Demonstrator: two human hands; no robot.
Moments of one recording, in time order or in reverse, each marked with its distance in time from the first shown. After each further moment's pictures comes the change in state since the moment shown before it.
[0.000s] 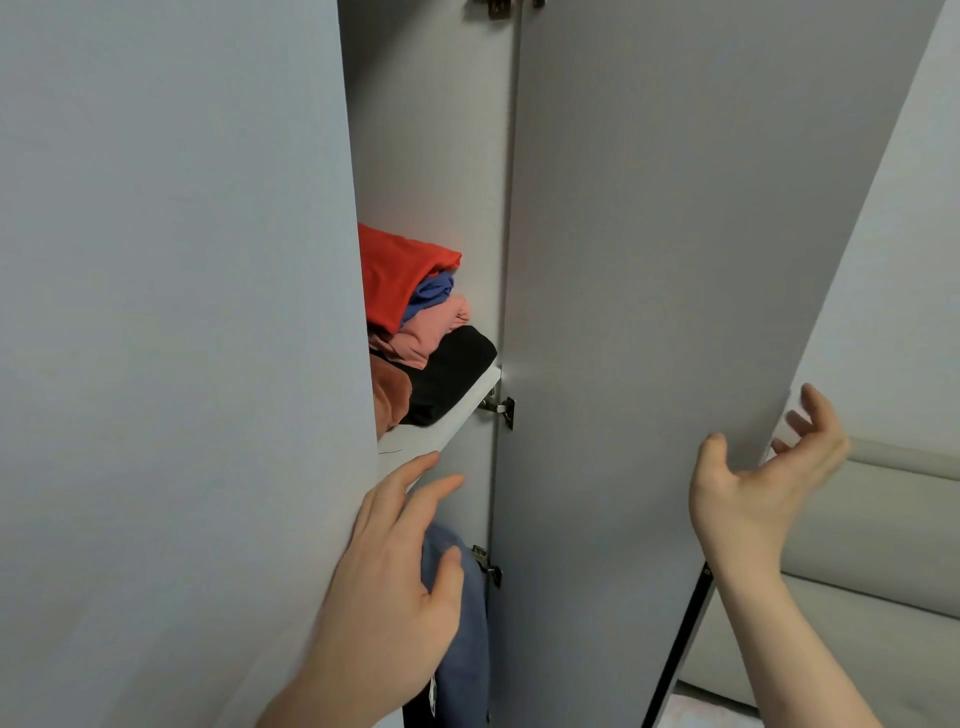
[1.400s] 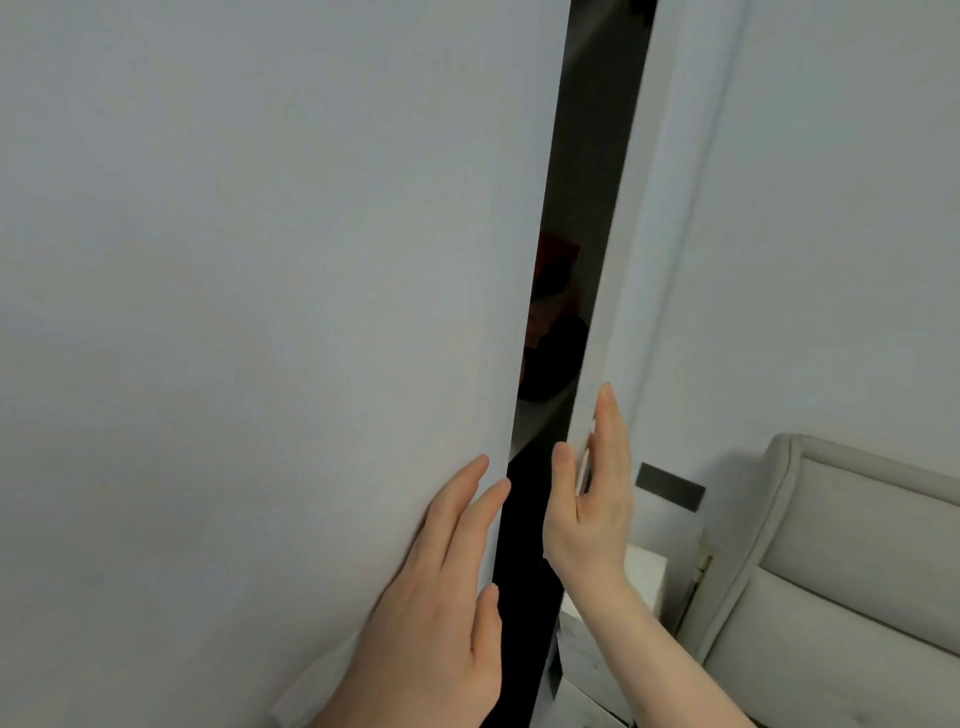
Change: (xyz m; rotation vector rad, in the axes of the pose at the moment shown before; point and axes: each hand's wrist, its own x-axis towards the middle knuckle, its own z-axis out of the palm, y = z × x) left_hand -0.094 0.020 -0.071 0.058 -0.027 0.008; right_hand -0.172 -0.115 0.074 0.299 -0.578 -0.016
